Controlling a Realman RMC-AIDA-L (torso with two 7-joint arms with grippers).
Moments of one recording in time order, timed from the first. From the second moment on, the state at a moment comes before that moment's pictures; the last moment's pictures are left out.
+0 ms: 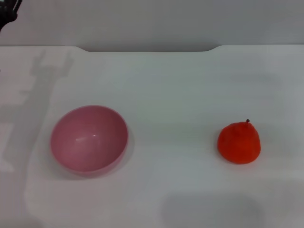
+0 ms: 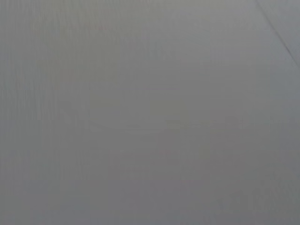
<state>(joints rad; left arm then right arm) -0.56 -2.07 1.14 0.26 0.22 1.09 -0.48 0.58 2.07 -1.29 -0.22 0.34 -1.29 0.24</state>
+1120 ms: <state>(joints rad) -0.45 -1.92 1.20 0.68 0.87 1.22 -1.45 0.62 2.06 -1.28 -0.23 0.34 -1.26 0.24</state>
